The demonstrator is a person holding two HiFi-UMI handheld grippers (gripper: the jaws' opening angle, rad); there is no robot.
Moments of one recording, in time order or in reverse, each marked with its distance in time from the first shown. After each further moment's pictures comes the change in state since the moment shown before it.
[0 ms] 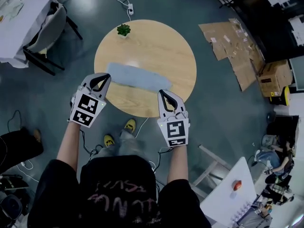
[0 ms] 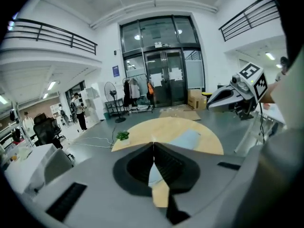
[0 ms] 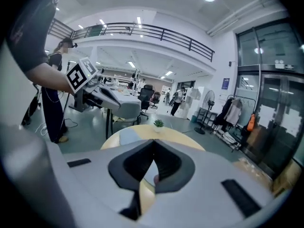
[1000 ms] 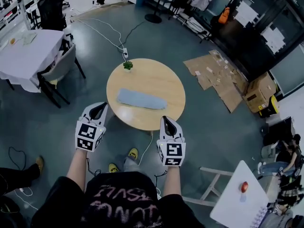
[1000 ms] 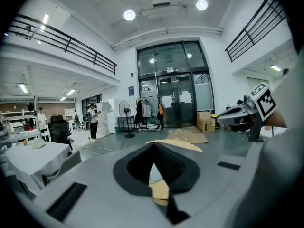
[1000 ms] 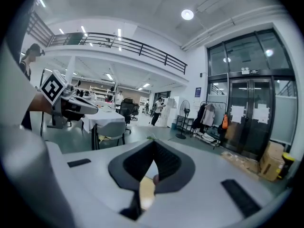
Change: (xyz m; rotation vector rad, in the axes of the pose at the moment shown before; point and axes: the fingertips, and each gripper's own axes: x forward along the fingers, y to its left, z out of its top) left arm -0.163 -0.008 0.017 -0.123 -0.254 0.113; right arm -0.119 0.055 0.058 0.140 -0.126 -0.287
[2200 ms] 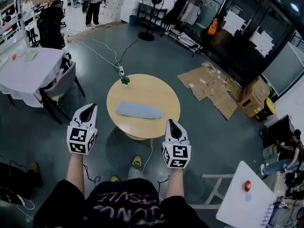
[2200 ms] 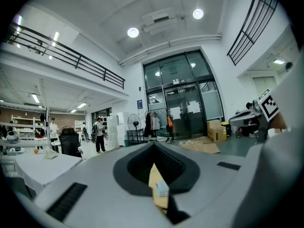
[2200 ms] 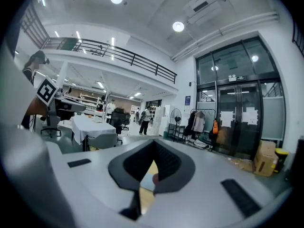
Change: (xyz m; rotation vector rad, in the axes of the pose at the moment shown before) left arm -0.058 0.045 0.062 0.018 -0.162 0.122; right arm -0.040 -0.024 0.049 0.053 -0.115 -0.112
